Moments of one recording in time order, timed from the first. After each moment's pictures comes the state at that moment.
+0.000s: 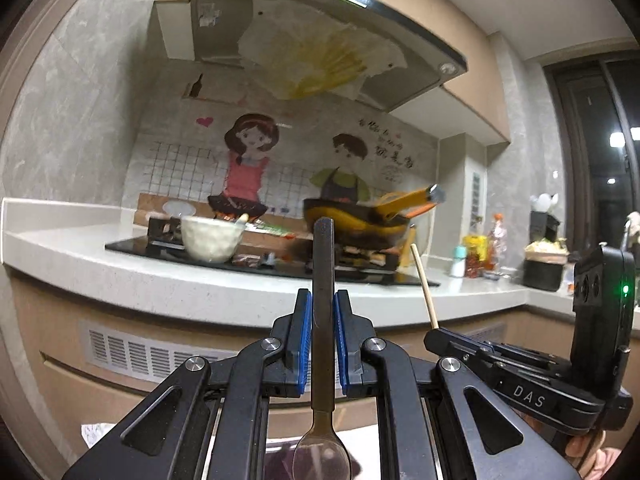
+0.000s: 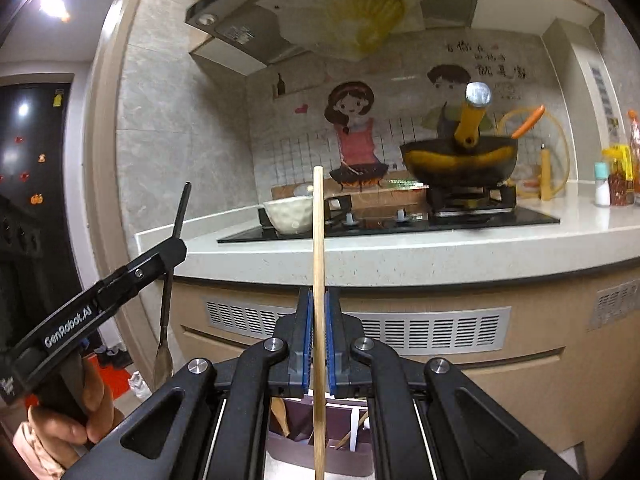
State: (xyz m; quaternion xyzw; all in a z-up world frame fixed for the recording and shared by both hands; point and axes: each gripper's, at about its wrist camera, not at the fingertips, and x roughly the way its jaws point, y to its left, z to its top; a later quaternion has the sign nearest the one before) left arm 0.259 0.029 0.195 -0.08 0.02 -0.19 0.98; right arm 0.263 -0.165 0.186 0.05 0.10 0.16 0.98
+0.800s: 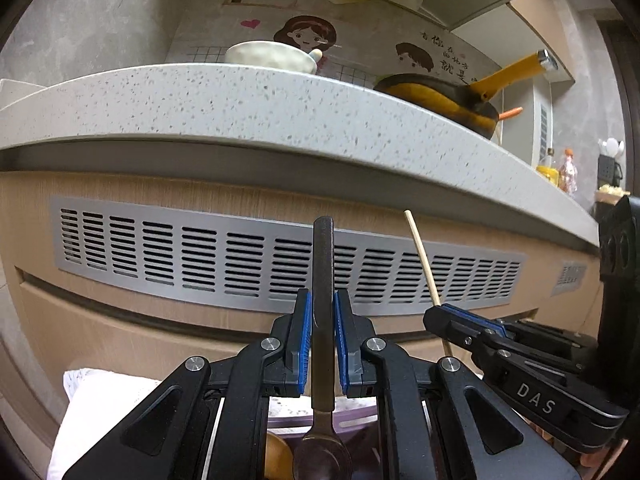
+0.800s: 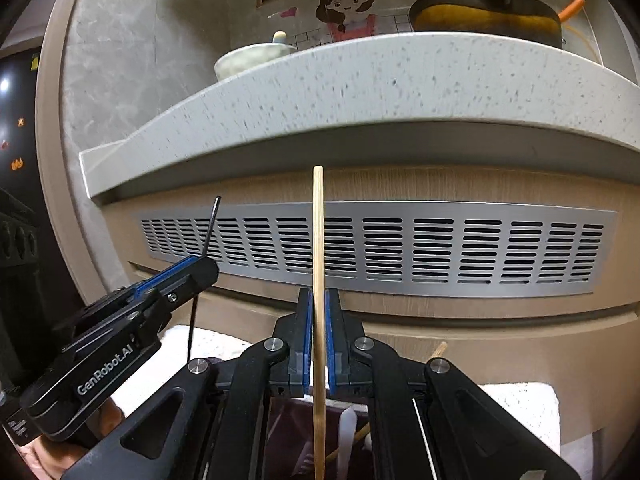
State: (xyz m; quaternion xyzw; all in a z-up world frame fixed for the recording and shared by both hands) left arm 0.390 0.022 0.039 -0.07 0.12 -0.12 0.98; right arm 0.408 -0.126 0.053 0.02 0.20 0.16 0.97
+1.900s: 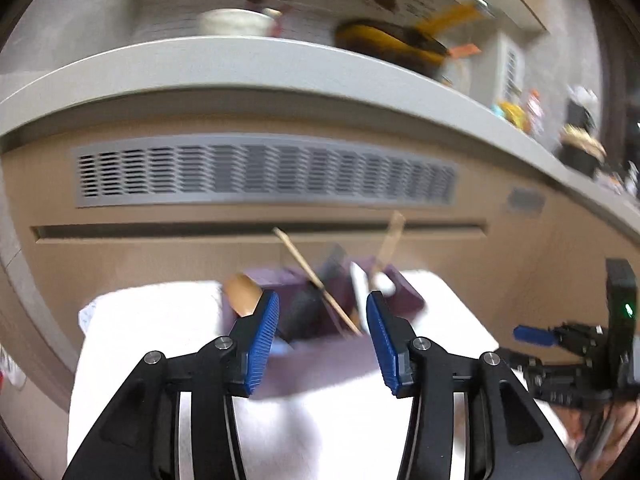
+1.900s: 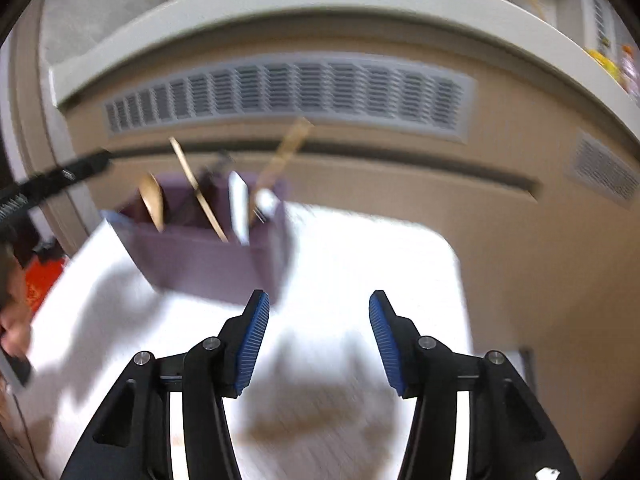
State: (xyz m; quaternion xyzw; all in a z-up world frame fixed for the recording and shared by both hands) left arm 0.271 0.014 0.033 -0.02 0.25 -0.19 0.95; right arm 0.260 -0.217 -0.006 -0.02 0.38 0.03 0.93
